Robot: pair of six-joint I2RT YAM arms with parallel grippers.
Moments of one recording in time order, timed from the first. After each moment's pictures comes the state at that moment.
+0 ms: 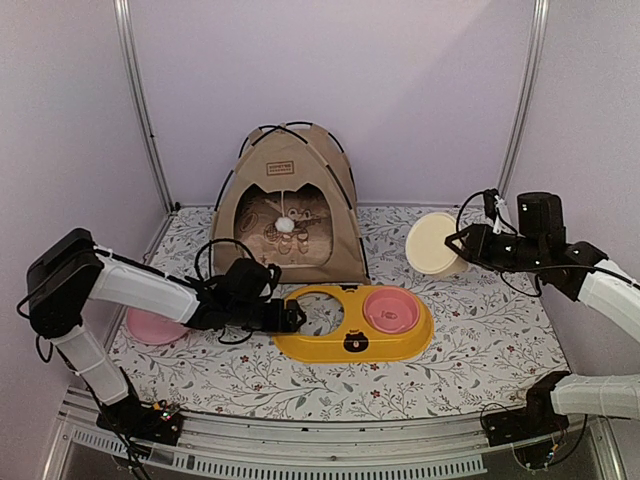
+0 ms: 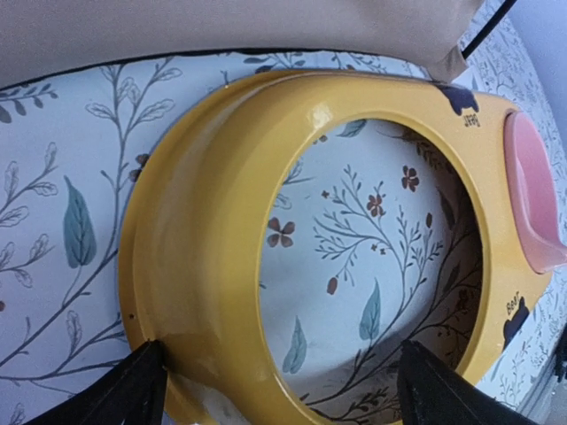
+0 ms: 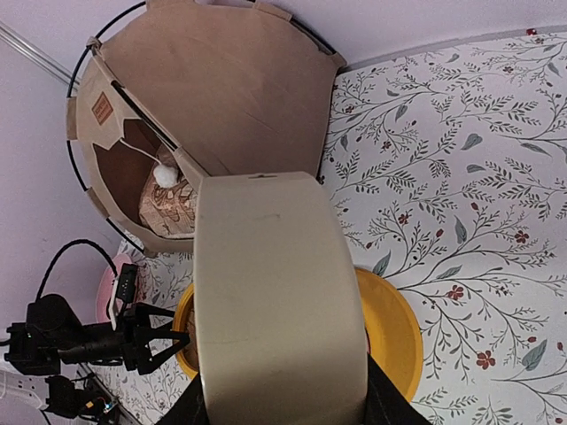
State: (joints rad) left arm -0.84 1.66 0.73 0.10 -0.02 -0.69; right arm 0.39 0.96 0.80 -0.31 -0.22 0.59
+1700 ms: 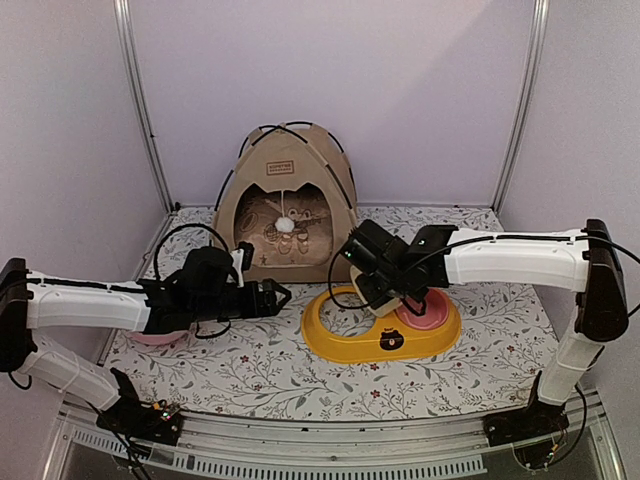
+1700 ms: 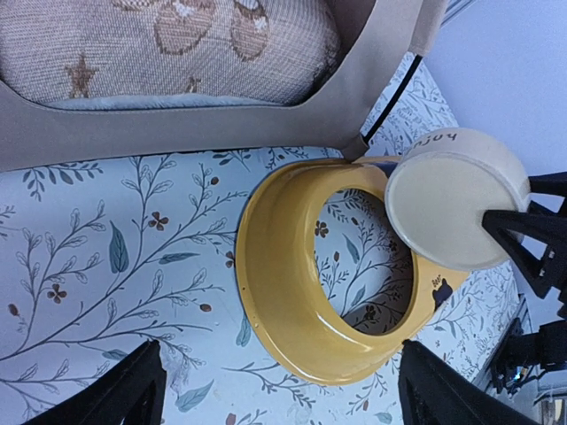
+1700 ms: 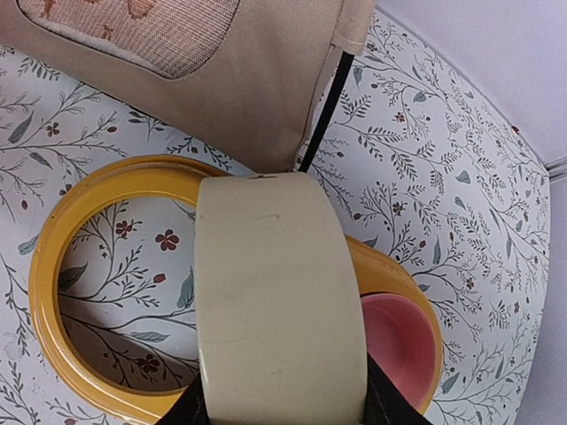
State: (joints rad) left arm -0.83 1.31 0.62 0.11 -0.07 -0.73; right arm 1.05 1.74 1.36 -0.71 0.60 0.34
